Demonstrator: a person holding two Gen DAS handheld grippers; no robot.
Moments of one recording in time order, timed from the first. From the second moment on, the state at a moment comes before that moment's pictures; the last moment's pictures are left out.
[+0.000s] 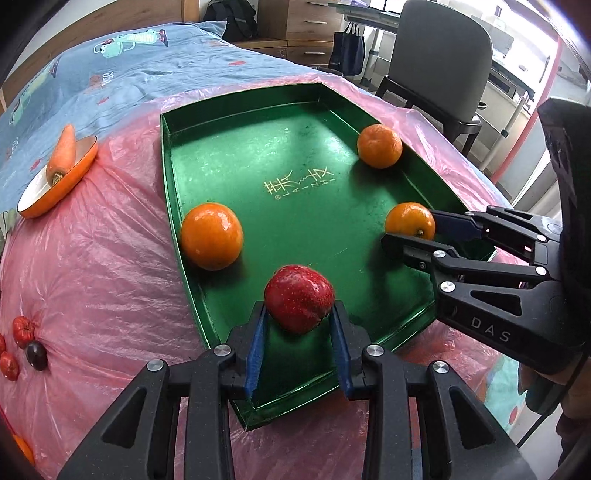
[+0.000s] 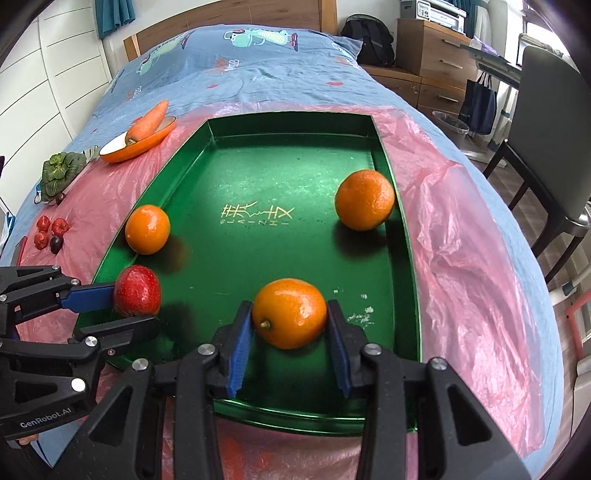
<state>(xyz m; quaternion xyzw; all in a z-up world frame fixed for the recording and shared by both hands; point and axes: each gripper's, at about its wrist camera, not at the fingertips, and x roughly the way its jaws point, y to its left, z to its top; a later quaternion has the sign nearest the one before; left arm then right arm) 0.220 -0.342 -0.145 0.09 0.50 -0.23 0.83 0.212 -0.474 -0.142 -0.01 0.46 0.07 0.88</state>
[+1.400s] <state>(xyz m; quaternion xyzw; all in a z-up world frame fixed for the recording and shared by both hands) 0.136 -0.268 -0.052 0.10 0.43 -0.18 0.88 0.136 -0.469 -0.060 0.02 0.42 -0.02 0.91</state>
